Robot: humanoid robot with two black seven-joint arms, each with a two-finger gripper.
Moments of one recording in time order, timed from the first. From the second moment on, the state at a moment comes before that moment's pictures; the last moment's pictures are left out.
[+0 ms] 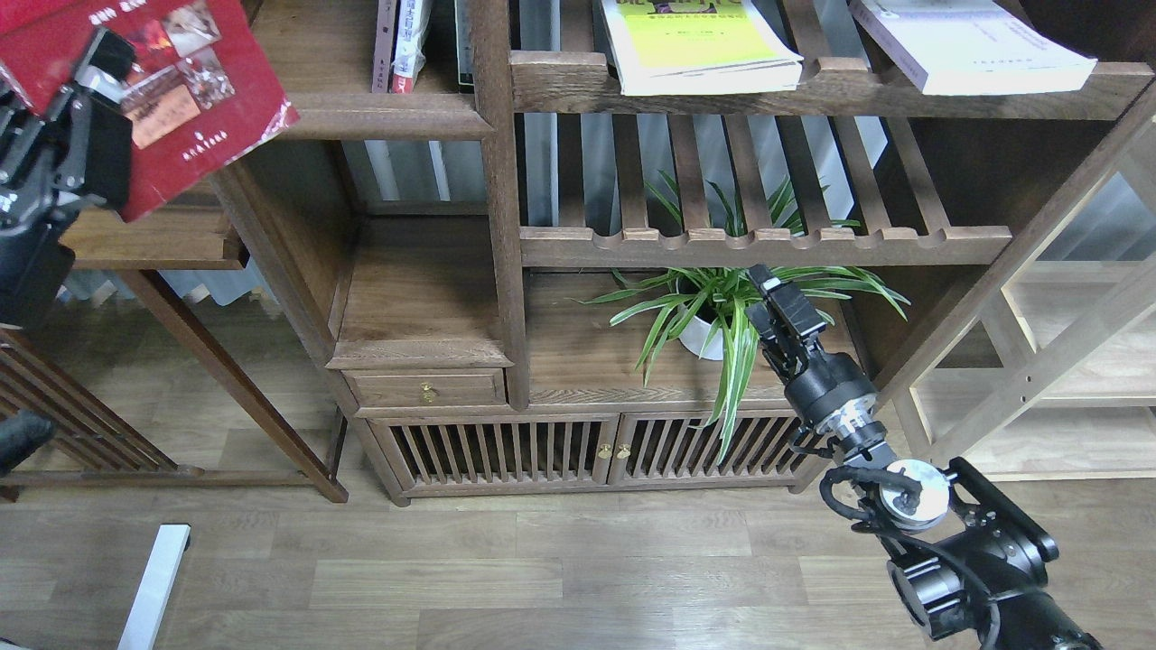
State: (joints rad) left arm -0.12 0.31 -1.68 -1.76 0.73 -0.34 -0.03; right arm 0.27 -0.16 1.13 0.86 0.24 0.56 -0.07
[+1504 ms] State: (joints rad) left arm -0.65 0.32 -1.39 -1.29 0.92 -0.08 -0.07; right arm 0.25 -0.13 1.15 0.87 0.24 0.58 -0.06
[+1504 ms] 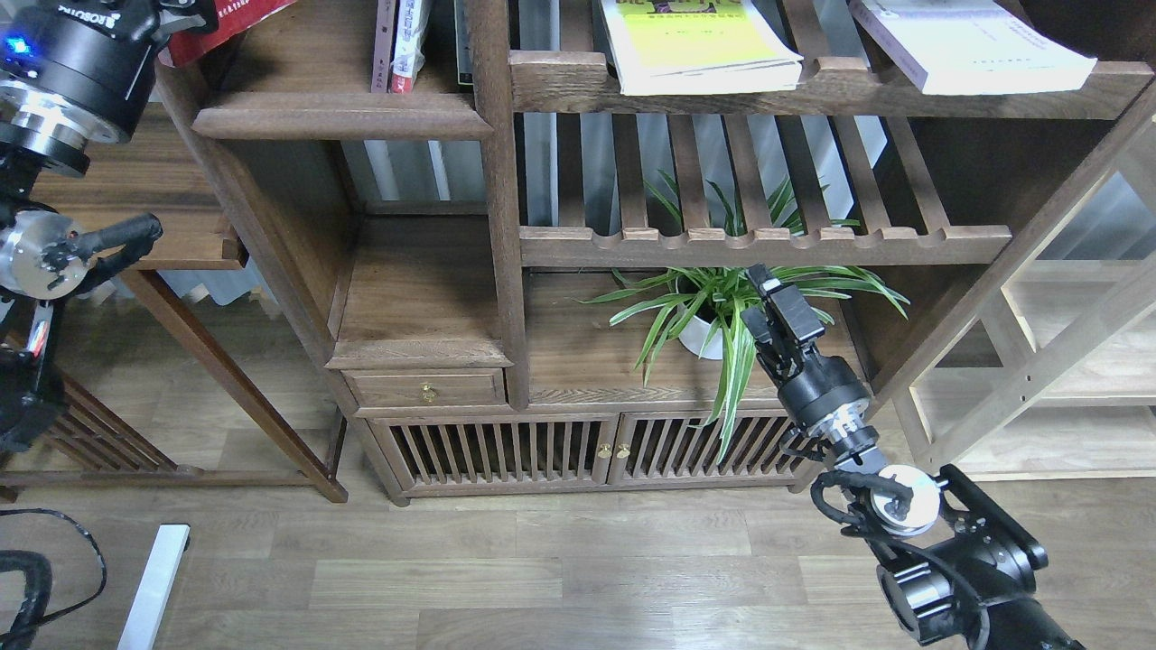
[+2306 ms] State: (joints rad) left arm -0.86 0.28 -1.20 -1.00 0.86 0.02 -0.17; right arm 0.24 -0.14 1.22 0.87 0.25 0.58 -0.06
